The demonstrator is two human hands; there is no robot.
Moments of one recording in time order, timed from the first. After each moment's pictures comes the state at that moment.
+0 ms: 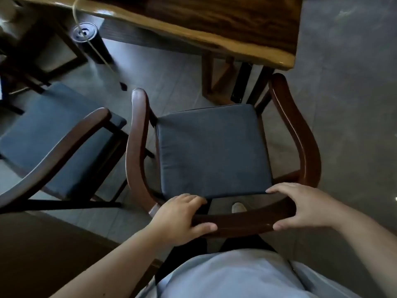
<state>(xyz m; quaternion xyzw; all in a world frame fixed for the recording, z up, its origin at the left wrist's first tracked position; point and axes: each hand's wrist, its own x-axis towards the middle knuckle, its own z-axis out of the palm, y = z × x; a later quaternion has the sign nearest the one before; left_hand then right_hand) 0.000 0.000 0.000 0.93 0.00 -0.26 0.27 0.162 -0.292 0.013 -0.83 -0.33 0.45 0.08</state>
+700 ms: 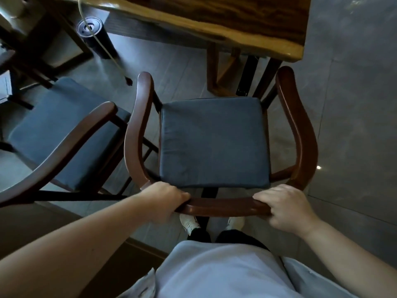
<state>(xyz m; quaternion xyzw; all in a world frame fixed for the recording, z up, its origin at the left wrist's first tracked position) 0.009 0.048 -0.015 0.90 -0.14 -0.40 0.07 0.107 -0.270 -0.042 -0.88 -0.44 0.14 0.14</state>
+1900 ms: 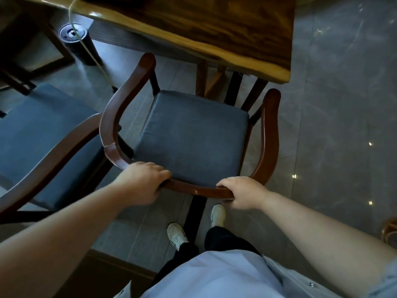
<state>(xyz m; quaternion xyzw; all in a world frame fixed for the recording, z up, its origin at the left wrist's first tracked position) 0.046 0.135 -0.008 0.97 -0.11 -0.22 0.08 0.152 -0.157 -0.054 -0.84 -0.39 0.37 0.09</state>
